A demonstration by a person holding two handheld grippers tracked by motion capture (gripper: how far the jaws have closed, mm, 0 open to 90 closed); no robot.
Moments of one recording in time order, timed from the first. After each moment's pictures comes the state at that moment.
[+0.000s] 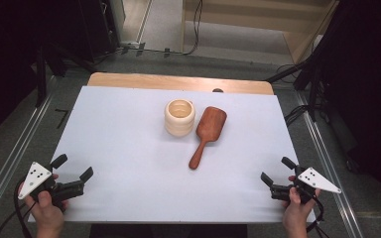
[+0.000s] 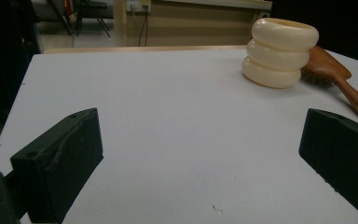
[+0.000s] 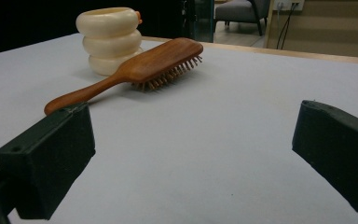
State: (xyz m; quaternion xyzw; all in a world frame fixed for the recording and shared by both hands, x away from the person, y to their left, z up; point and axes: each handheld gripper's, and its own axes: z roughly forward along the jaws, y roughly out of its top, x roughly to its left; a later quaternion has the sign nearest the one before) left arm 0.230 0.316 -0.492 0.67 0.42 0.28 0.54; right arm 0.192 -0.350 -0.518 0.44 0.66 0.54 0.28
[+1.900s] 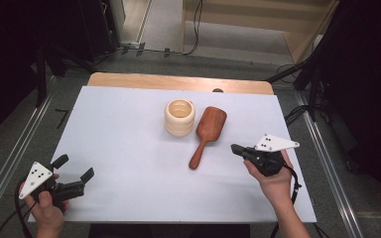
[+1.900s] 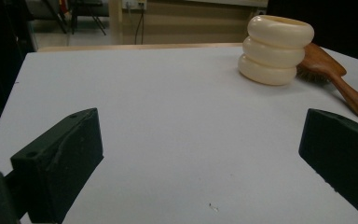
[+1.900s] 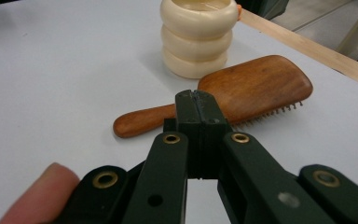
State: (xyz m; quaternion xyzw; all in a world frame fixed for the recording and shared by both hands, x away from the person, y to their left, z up) left arm 0.231 0.316 -0.492 0.68 0.42 0.28 0.54; right arm 0.255 -0.256 -0.433 0.33 0.80 0.46 0.19
